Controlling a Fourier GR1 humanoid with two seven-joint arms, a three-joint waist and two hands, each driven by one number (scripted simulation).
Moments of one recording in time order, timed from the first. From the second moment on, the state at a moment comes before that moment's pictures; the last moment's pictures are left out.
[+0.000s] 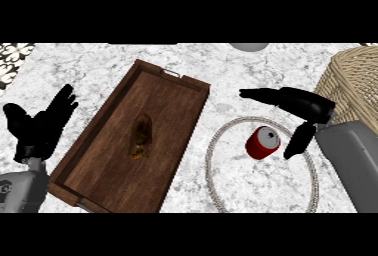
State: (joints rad) left arm -0.21 0.31 0.13 -1.37 0.11 -0.04 0.20; right arm -0.56 -0.42 0.18 -1.19 0.62 0.63 -0.46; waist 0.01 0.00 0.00
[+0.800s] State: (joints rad) left arm -0.19 0.28 0.14 -1.40 0.08 -0.04 0.22; right arm -0.46 -0.44 0.23 -1.25 0.65 0.58 -0.51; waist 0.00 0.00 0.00
